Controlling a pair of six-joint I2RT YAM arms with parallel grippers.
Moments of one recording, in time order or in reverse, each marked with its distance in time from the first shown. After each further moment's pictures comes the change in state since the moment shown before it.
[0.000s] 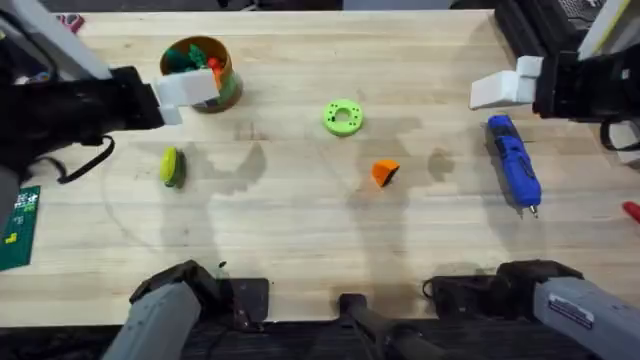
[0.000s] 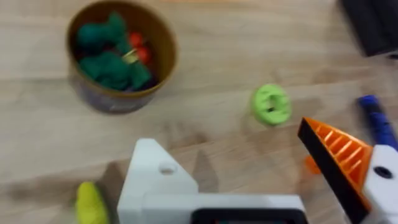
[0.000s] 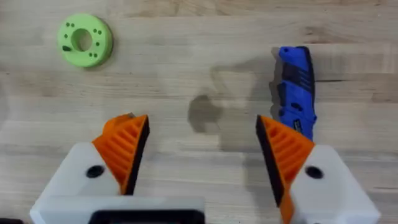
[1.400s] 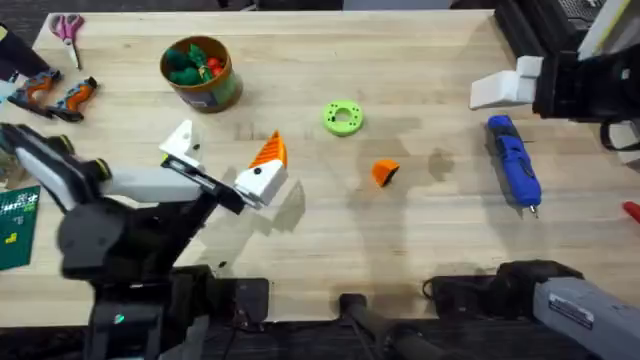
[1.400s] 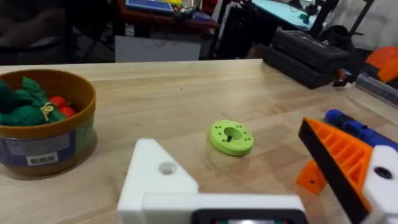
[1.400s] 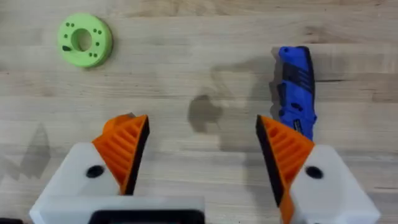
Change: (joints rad) left arm -0.372 -0.994 -0.802 0.630 -0.165 -0.394; right arm 0.000 0.000 0.000 0.000 0.000 0.000
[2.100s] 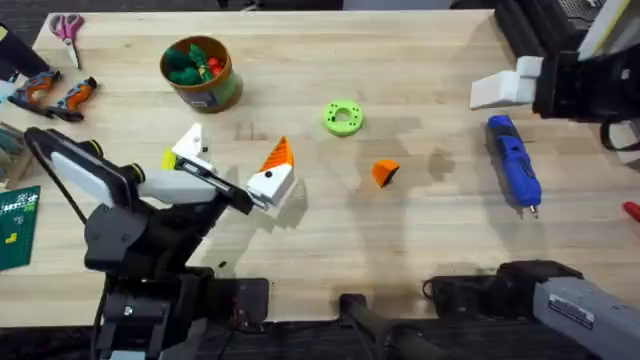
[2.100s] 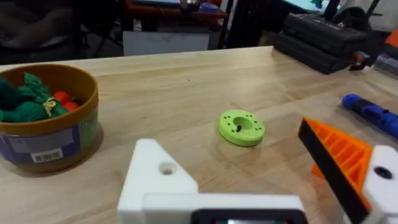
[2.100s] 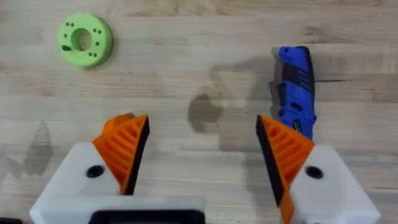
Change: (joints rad) left arm -0.116 -0.001 -0.061 0.026 -0.132 0.074; right arm 0.000 0.000 0.000 0.000 0.000 0.000
